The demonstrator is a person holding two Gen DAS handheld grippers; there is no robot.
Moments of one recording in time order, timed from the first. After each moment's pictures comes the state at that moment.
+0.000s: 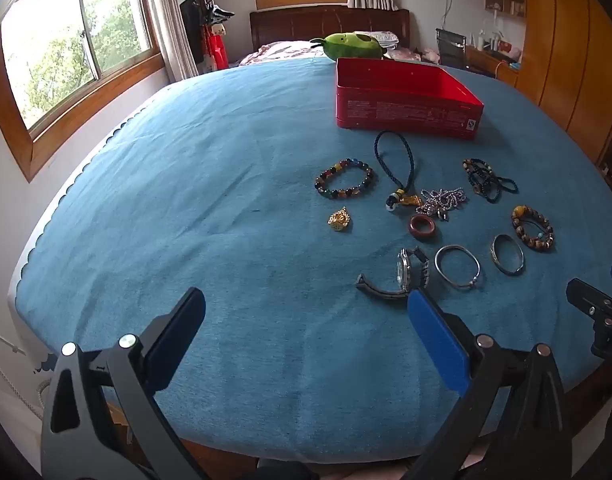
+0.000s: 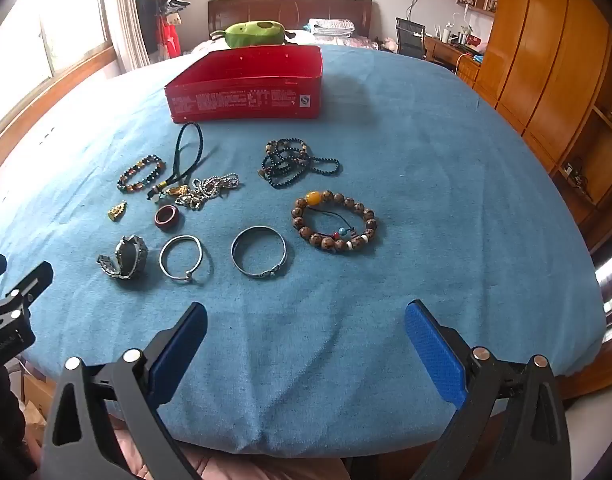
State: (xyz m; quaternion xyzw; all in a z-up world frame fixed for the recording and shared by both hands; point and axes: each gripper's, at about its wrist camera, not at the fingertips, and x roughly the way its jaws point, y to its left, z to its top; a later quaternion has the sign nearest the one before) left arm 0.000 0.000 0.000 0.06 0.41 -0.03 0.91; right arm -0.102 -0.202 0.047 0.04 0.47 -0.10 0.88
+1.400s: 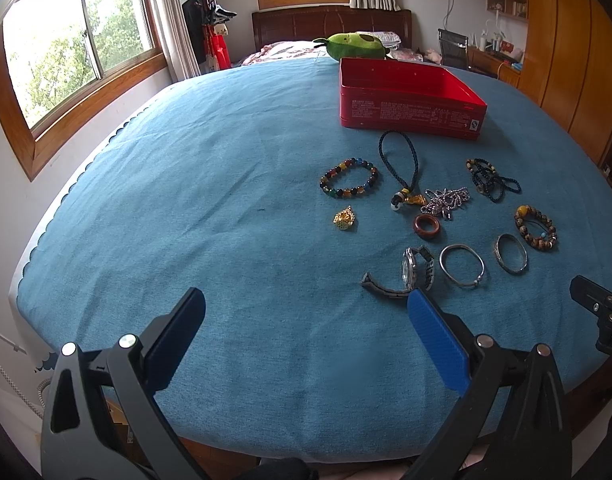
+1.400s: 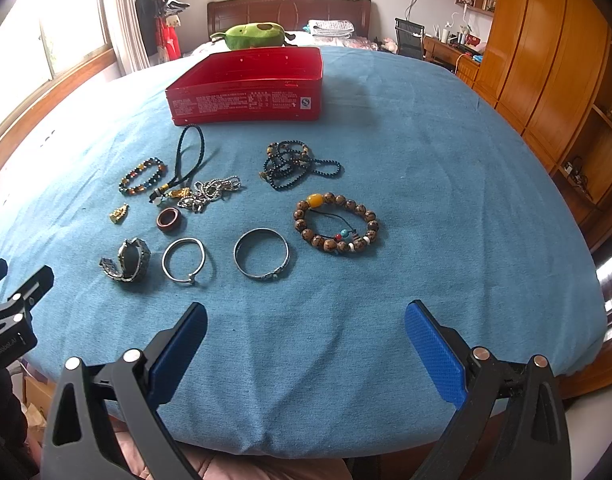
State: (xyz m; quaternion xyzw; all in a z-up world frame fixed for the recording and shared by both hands) left arm 0.000 0.000 0.000 0.06 0.41 -0.03 0.91; right arm -0.102 -0.200 0.049 0.04 0.47 -0.10 0.88
